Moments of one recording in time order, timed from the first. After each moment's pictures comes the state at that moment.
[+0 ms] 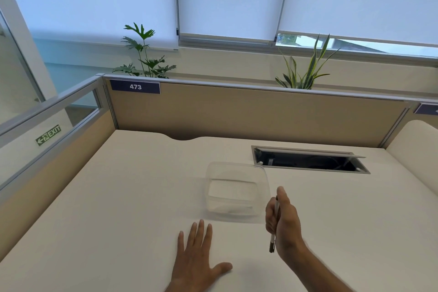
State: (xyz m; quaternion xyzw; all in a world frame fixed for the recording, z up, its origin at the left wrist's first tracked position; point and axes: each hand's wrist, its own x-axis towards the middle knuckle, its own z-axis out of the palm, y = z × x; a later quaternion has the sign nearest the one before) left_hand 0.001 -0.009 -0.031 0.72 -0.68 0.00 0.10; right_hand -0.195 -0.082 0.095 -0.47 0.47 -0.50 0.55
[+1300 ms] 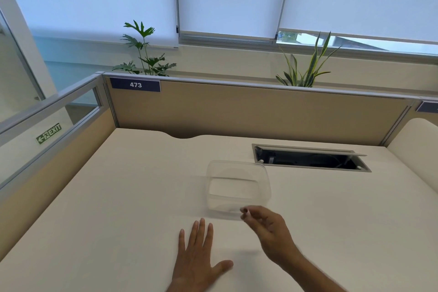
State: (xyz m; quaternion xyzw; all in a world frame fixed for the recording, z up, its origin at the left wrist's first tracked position) left_hand 0.001 -0.011 -0.045 0.72 -0.68 0.08 0.11; right_hand -0.193 -0.071 0.061 -0.70 0.41 -0.41 0.41
